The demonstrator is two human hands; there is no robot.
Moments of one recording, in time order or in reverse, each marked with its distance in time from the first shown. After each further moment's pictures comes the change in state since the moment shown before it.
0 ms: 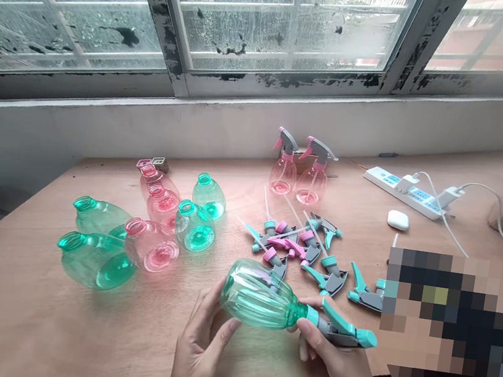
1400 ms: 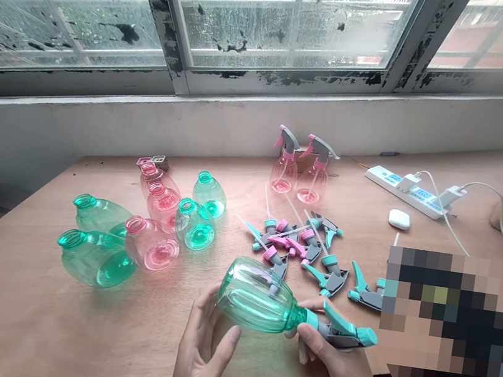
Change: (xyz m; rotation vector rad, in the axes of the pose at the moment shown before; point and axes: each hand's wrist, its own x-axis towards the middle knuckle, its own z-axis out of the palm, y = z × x) left_hand -0.012 0.018 0.020 -0.054 0.133 -0.028; right_hand -0.002 0.002 -0.001 0.080 -0.027 0.021
